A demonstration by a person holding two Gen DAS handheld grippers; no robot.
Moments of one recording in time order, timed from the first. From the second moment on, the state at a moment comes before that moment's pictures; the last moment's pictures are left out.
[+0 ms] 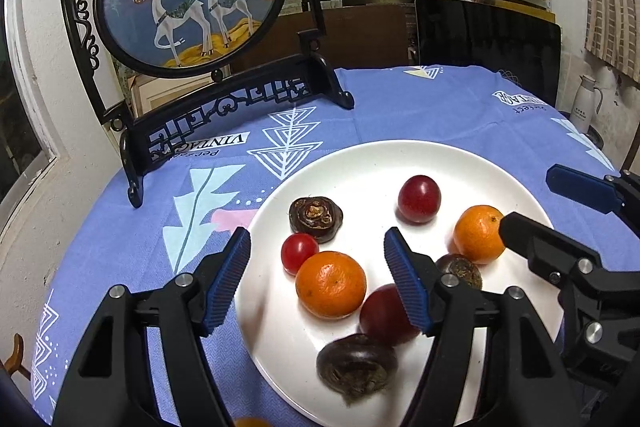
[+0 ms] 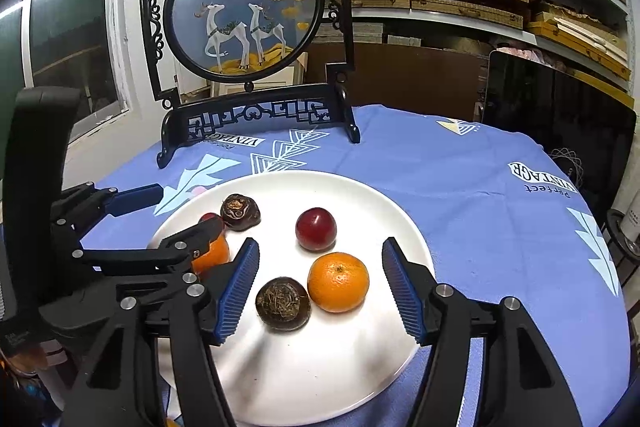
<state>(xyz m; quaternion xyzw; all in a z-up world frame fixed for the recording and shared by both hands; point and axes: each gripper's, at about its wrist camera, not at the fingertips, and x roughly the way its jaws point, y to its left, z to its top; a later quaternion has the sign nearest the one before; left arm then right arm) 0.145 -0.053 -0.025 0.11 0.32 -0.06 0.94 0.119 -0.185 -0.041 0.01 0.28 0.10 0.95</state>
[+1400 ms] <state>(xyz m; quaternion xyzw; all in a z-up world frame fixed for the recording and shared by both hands) -0.050 -0.001 -0.031 0.16 0.37 -0.20 0.89 -0.022 -0.160 -0.099 -0.13 0.42 0.25 0.86</state>
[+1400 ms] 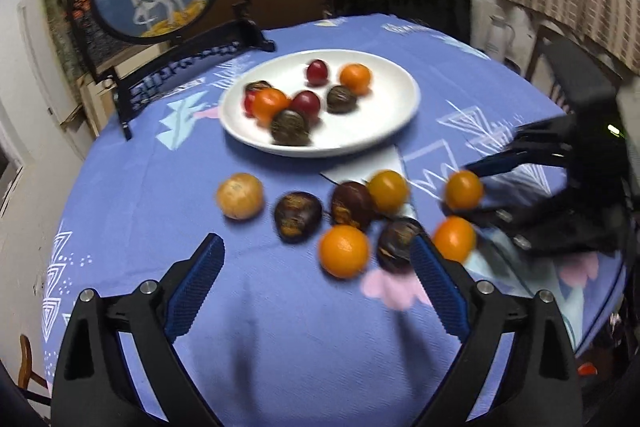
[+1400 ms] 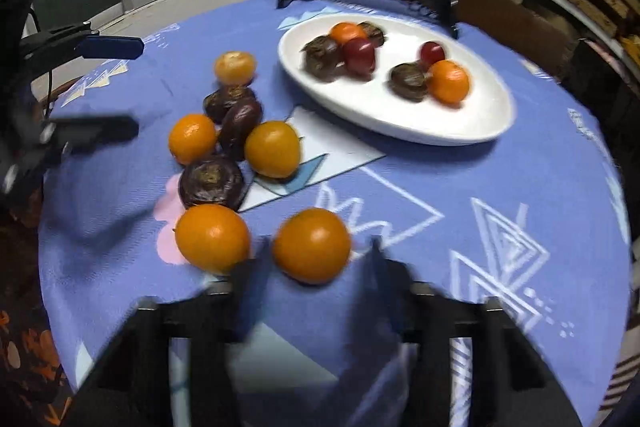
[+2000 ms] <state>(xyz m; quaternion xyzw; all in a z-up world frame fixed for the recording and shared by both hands) -0.069 -0.099 -0.079 0.29 0.36 -0.29 0.84 -0.043 -0.220 -0.095 -0.05 0.42 0.20 0.88</state>
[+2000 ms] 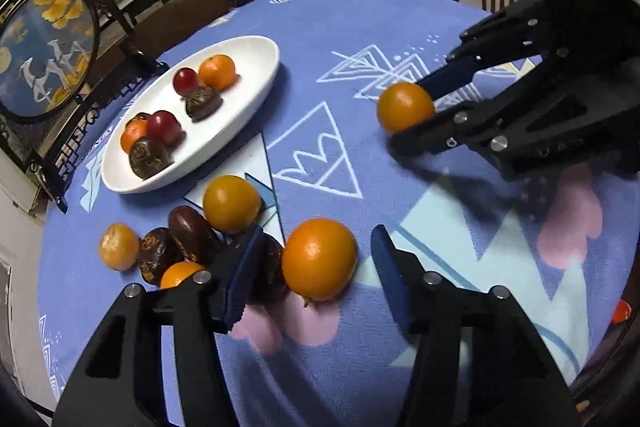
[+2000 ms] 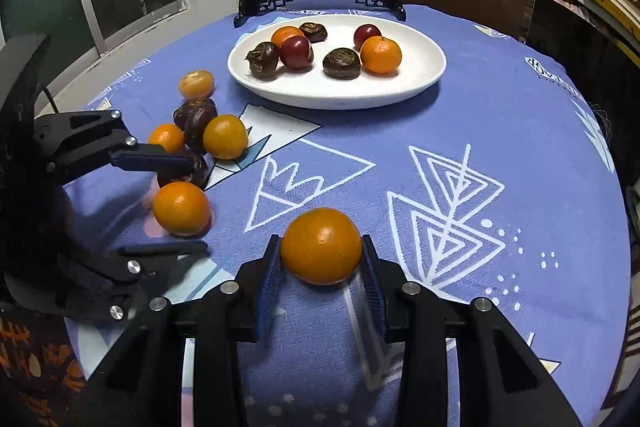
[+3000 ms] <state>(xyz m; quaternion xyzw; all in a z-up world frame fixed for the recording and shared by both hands) -0.016 -0.024 -0.007 0.13 0.37 -0.20 0.90 -0.043 -0.204 -0.074 -0.03 0.40 0.22 0.89</state>
